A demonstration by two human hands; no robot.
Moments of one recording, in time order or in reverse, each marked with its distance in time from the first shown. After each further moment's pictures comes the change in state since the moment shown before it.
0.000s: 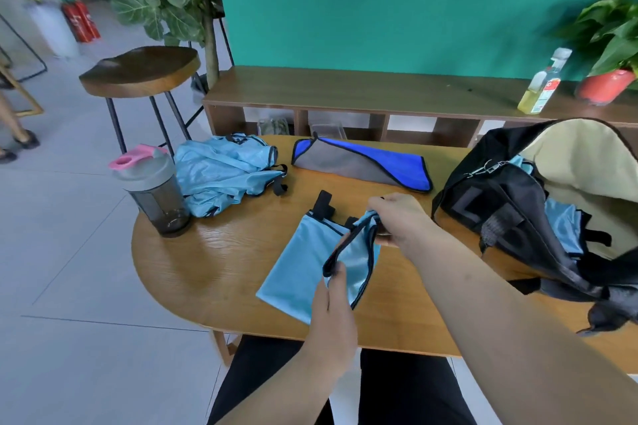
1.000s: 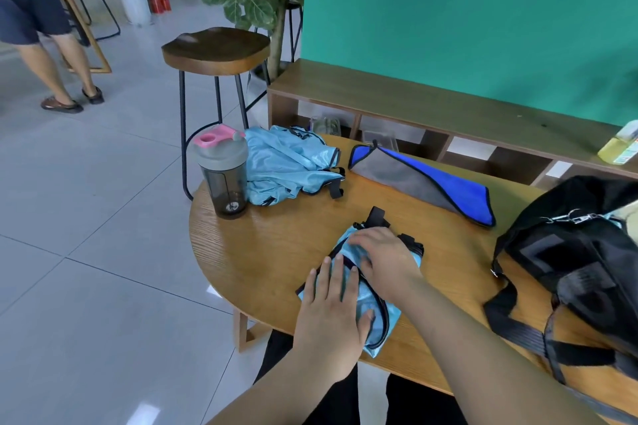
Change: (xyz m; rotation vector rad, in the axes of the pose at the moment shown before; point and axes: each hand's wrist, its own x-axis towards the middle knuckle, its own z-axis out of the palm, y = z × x) left_hand 0.087 -0.065 -0.096 1.591 0.032 0.561; right_hand 0.022 0.066 0.096 -1.144 -0.199 -0.851
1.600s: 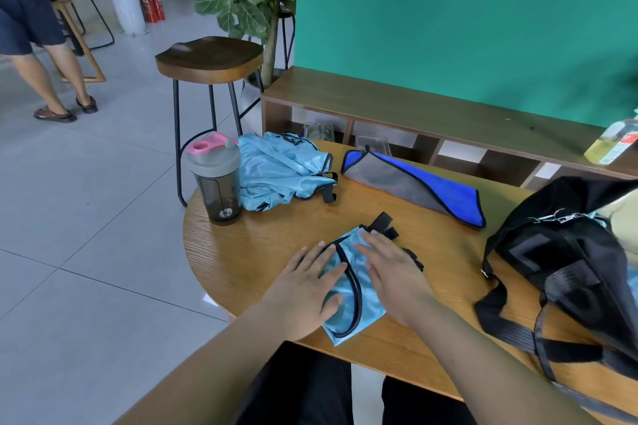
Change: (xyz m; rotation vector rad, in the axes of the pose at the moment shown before) left_hand 0.035 -0.062 -0.043 0.079 -0.158 0.278; right_hand -0.035 0.017 -0.004 -0.062 0.007 -0.008
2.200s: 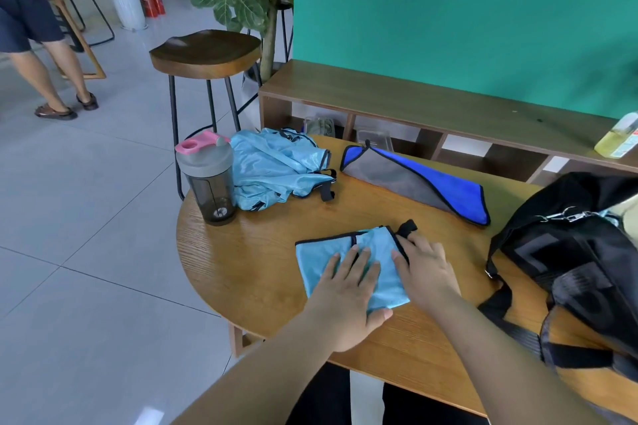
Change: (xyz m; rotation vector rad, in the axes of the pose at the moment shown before) left_hand 0.045 0.065 0.017 -0.019 -0.017 -0.012; right_hand 0.005 0.043 -0.009 -0.020 -0.038 0.429
